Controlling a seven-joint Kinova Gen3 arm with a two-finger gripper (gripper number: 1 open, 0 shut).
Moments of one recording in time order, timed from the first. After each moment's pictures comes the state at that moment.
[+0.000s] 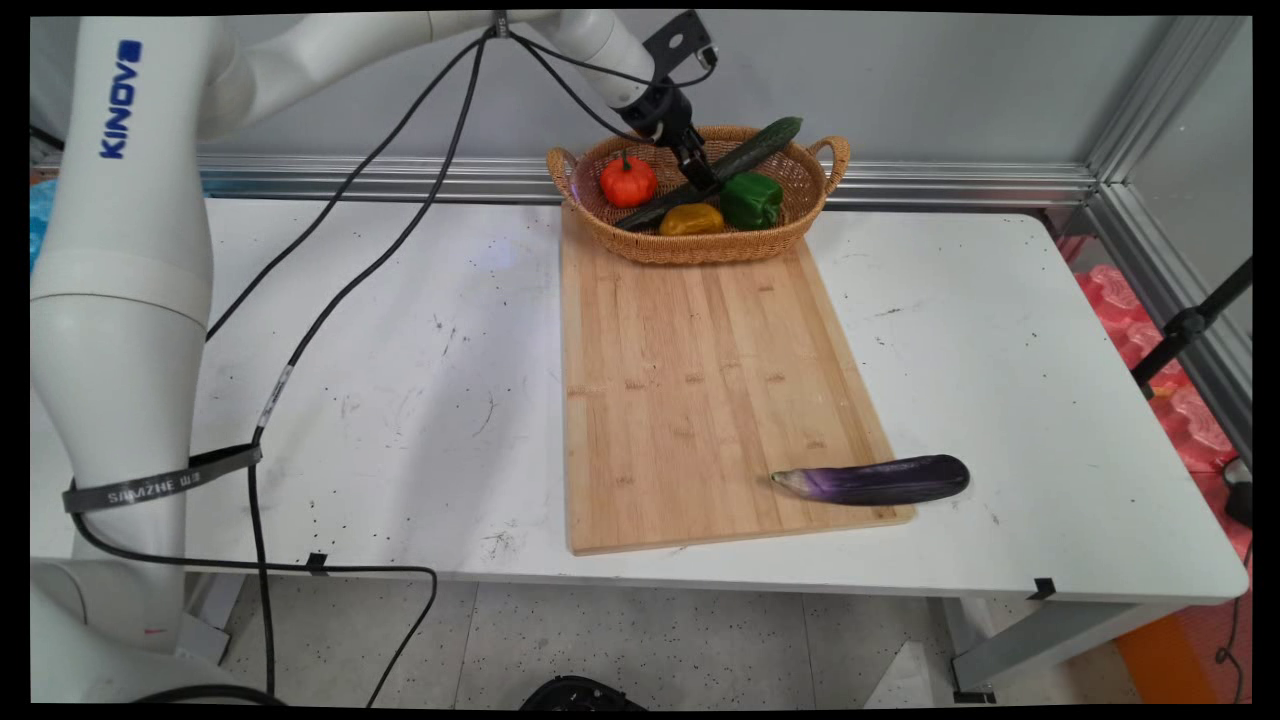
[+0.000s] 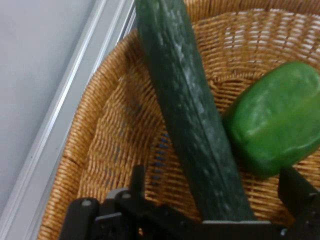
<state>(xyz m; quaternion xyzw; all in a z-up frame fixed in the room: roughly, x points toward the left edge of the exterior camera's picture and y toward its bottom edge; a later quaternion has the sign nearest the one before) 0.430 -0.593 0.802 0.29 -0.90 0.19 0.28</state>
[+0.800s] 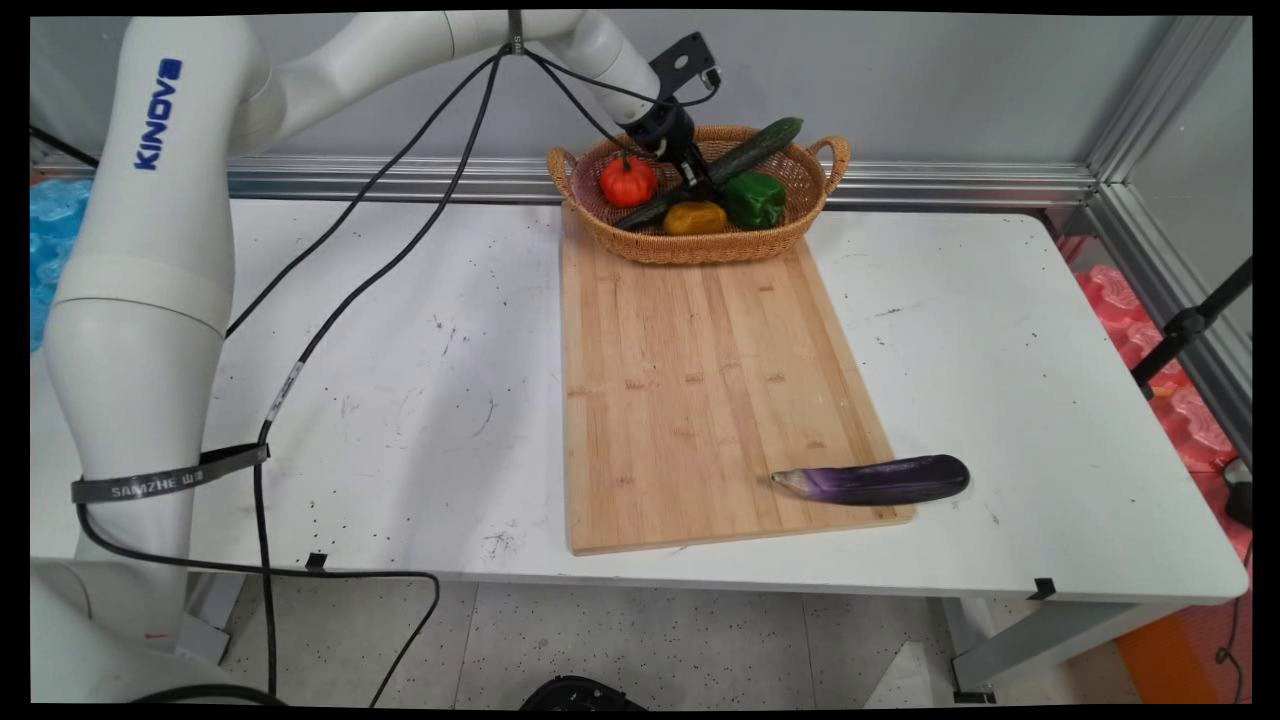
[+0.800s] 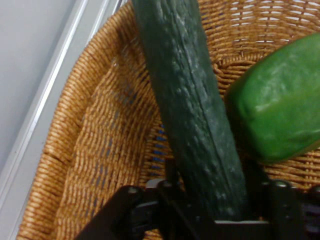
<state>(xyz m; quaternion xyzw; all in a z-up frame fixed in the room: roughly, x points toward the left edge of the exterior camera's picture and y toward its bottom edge) 0.427 -0.606 0.777 0.28 -0.90 0.17 0.27</state>
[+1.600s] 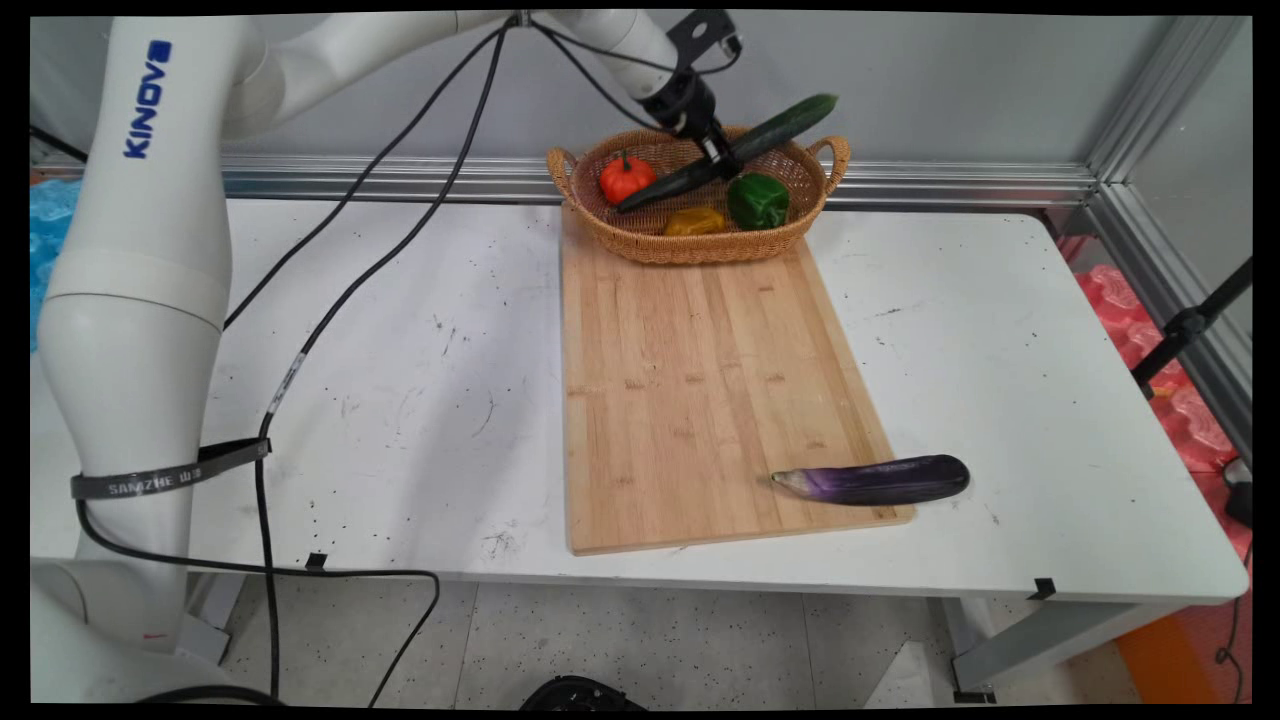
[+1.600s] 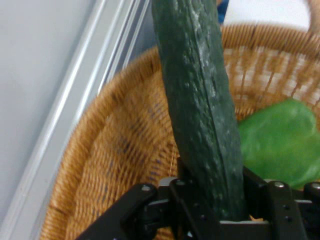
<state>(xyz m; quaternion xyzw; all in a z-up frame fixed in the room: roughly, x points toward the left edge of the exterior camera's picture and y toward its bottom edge) 0.405 -0.601 0.819 0.28 -0.90 0.18 0.29</state>
